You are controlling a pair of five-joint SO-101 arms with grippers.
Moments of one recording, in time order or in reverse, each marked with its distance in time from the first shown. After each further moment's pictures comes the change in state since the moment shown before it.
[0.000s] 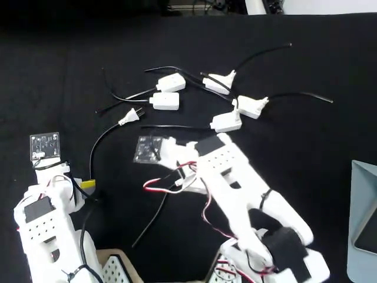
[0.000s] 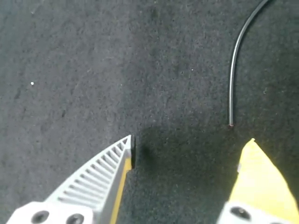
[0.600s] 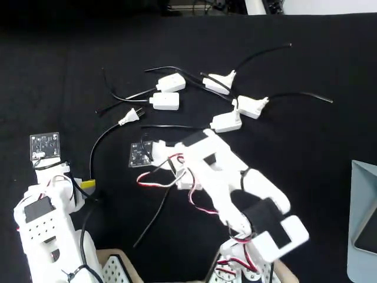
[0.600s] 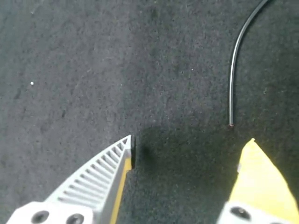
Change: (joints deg) left arm 0.0 0.0 0.0 0.0 0.0; right arm -0.7 17.1 -6.0 -6.8 5.5
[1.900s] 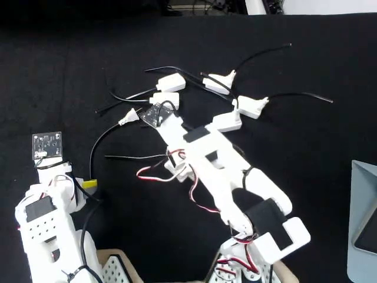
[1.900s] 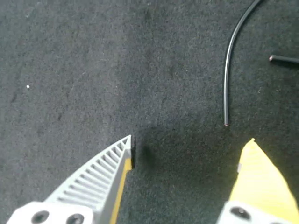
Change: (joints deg) left arm 1.1 0.0 0.0 0.0 0.0; right arm 1.0 -2.1 -3.0 -1.3 -42.0
